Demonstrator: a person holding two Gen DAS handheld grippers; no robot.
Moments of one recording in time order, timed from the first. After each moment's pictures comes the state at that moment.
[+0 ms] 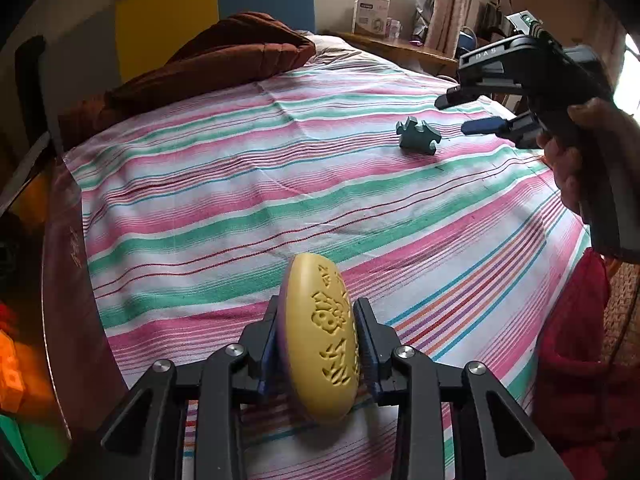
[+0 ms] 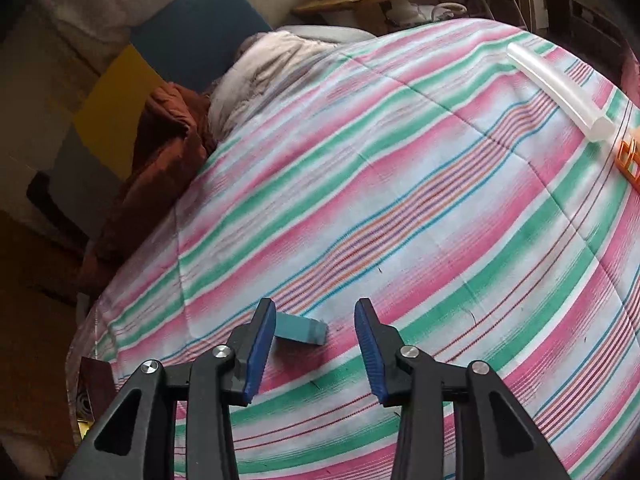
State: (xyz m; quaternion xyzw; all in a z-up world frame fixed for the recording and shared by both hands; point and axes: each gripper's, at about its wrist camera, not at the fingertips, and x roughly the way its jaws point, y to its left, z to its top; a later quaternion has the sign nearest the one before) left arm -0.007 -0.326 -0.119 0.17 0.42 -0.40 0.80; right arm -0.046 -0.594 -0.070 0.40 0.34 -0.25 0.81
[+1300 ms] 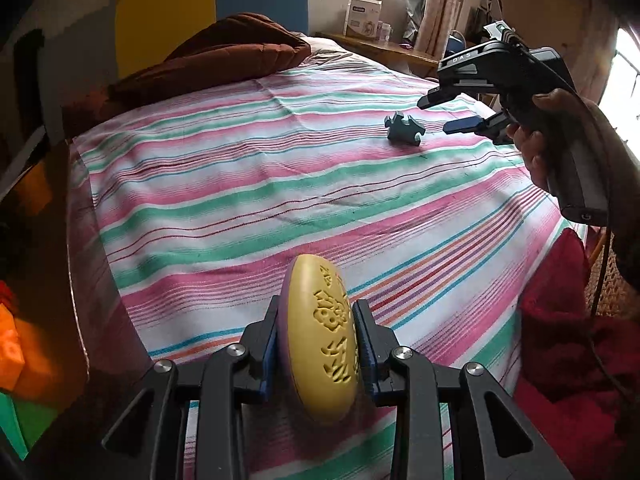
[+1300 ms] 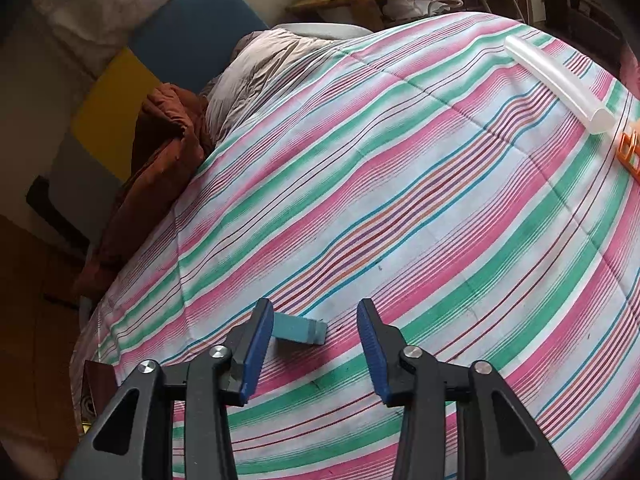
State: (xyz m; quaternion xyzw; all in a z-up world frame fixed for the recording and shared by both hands) left arm -0.017 -0.294 -0.110 0.16 0.42 -0.43 0.79; right arm -0.047 -0.595 -0.076 0.41 0.36 -0.25 0.80
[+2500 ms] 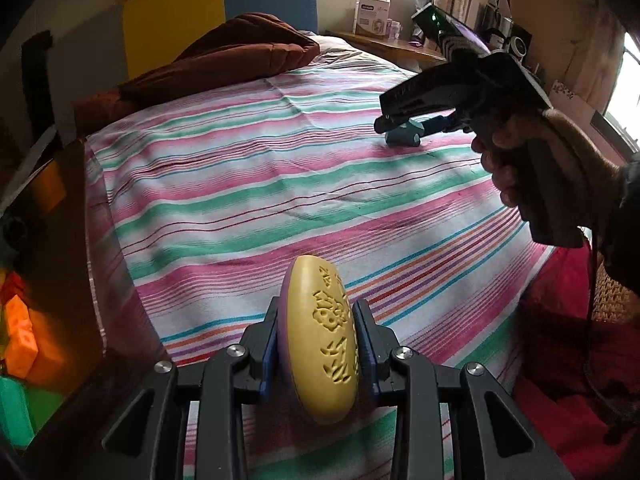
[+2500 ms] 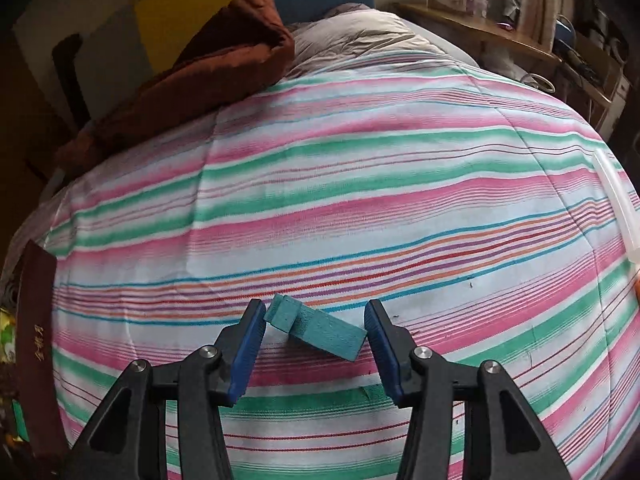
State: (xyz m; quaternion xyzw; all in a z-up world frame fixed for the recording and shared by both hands) left arm -0.023 -0.286 -0.101 0.17 0.42 -0.40 0.80; right arm 0.022 -0.537 -0.093 0.20 0.45 -0.20 0.85
